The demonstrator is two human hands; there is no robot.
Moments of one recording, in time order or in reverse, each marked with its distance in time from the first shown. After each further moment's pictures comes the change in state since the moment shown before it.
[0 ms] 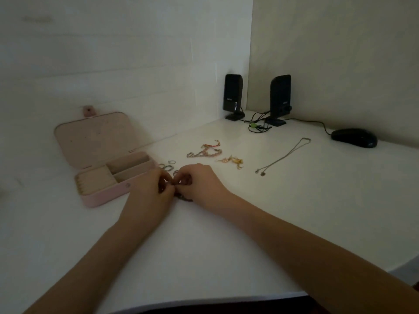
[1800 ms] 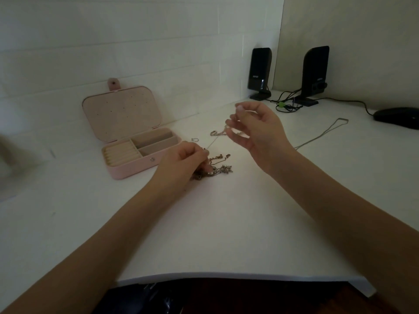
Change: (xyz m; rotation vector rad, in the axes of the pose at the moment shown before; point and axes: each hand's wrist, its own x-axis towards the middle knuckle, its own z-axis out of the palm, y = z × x) left_hand 0.002 0.009 0.002 -0.676 -0.152 -0.247; right_hand -0.004 -0.019 -0.048 1.071 0.358 0.201
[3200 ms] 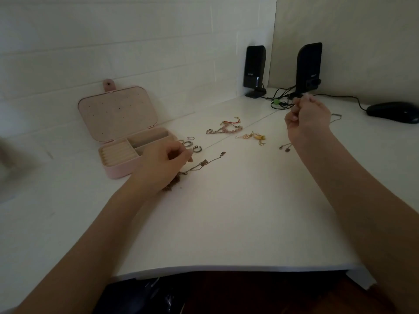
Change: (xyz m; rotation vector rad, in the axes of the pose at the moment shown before) left_hand 0.001 0.003 -0.024 0.549 0.055 0.168; right_hand 0.044 -0.034 -0.069 0.279 0.572 -0.076
